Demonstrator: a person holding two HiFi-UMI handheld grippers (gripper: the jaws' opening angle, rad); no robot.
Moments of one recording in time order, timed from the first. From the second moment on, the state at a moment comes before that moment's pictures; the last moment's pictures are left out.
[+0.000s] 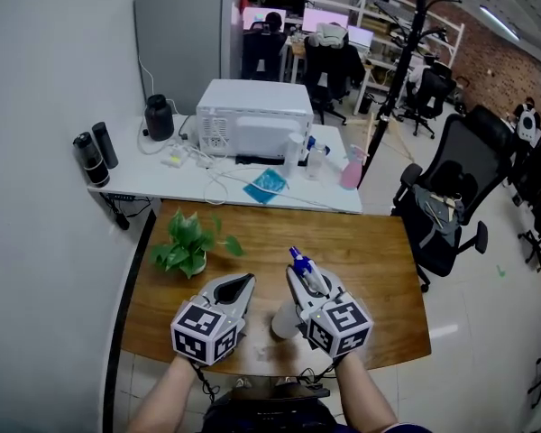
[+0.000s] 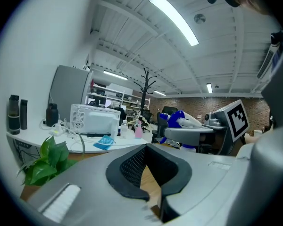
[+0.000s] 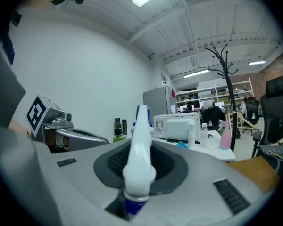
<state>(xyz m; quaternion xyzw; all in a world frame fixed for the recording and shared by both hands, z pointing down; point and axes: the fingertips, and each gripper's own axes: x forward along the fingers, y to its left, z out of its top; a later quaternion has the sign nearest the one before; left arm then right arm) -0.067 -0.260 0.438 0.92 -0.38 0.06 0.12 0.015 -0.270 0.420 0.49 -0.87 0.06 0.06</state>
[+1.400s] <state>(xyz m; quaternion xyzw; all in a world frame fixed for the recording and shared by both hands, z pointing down) -0.087 -0.272 0.479 0.87 -0.44 0.08 0.18 -0.001 -0.430 0.449 0.50 -0.87 -0.02 0.05</state>
